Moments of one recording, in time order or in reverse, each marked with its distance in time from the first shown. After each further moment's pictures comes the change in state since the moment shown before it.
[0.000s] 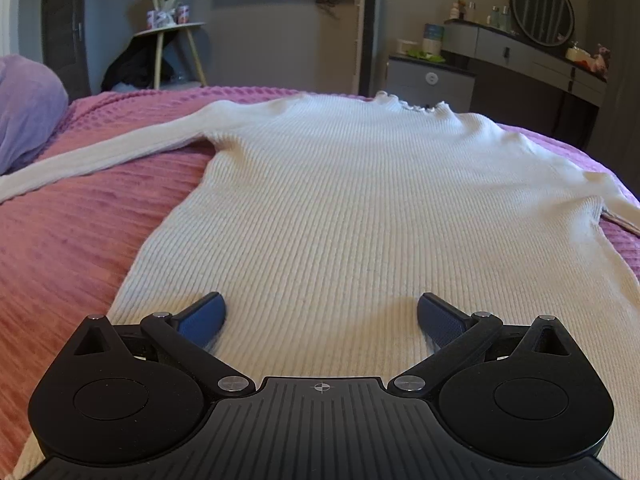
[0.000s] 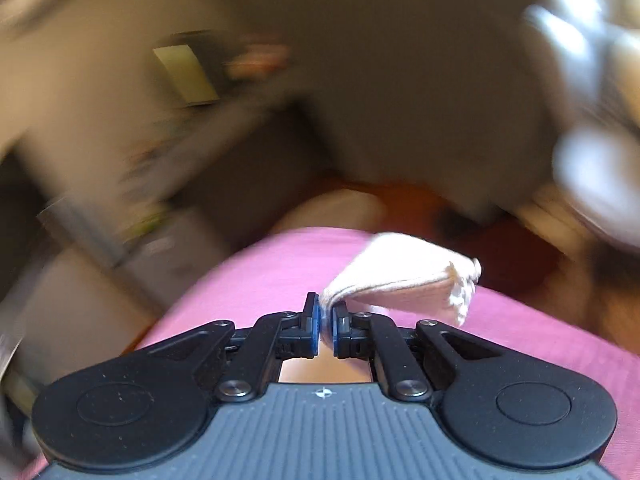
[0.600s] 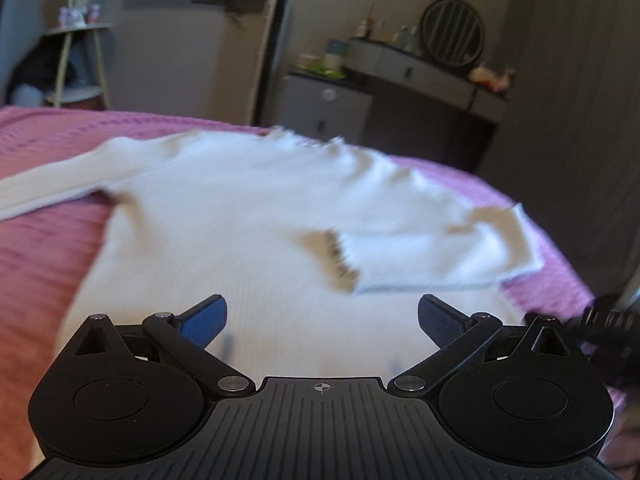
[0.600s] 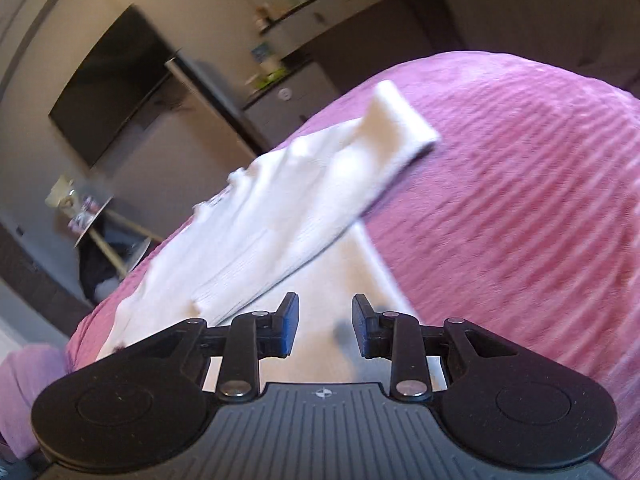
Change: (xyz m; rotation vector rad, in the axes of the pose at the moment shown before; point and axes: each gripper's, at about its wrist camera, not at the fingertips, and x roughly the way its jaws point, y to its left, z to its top) left arm -0.005 0.002 0.050 0.005 -0.005 -0.388; right arm -0.053 0.071 -0.157 0.058 0.324 0.126
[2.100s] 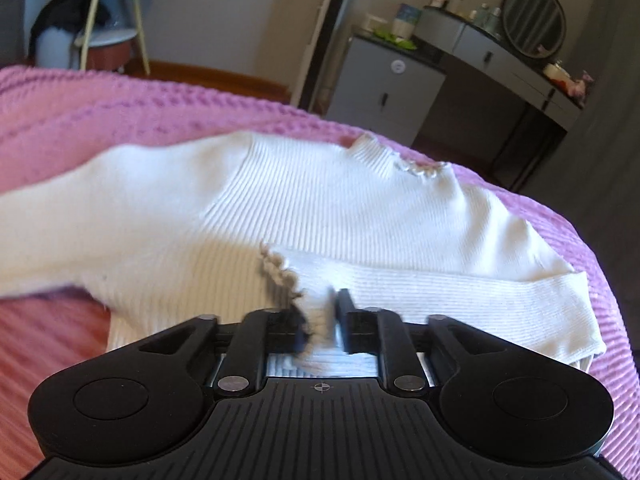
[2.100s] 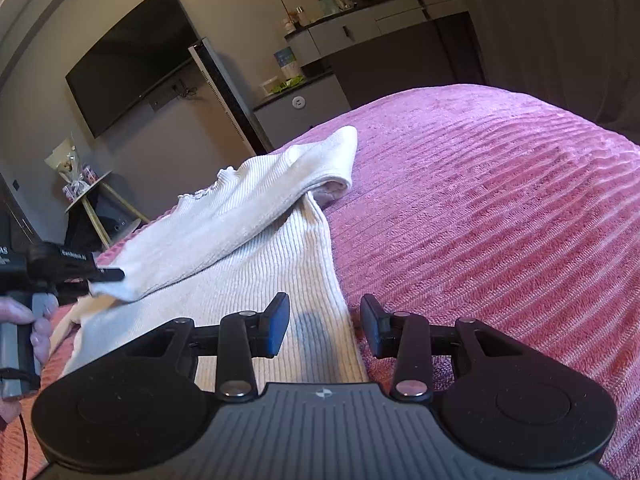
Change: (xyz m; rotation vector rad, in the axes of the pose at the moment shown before) left arm 0.122 0.080 0.097 -0.142 0.149 0.121; right arm 0.017 -0.014 -0.010 -0.203 -0.043 -0.021
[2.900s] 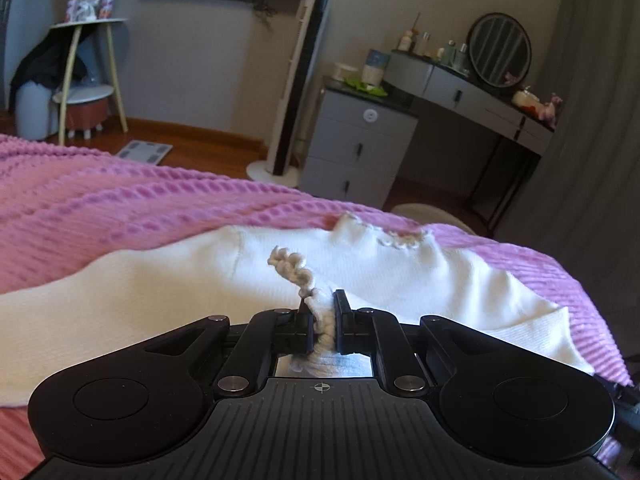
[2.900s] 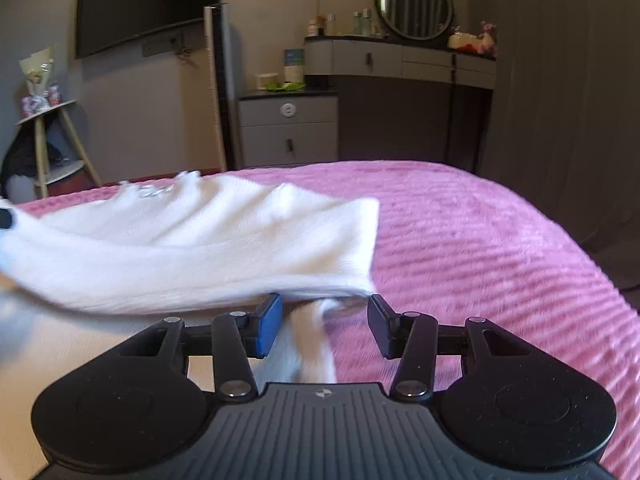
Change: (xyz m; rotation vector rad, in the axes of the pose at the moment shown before) left arm -0.018 0.001 0.035 0.097 -0.152 -0.045; right arm 0.106 0.061 0.069 -0.344 -0.045 -0.252
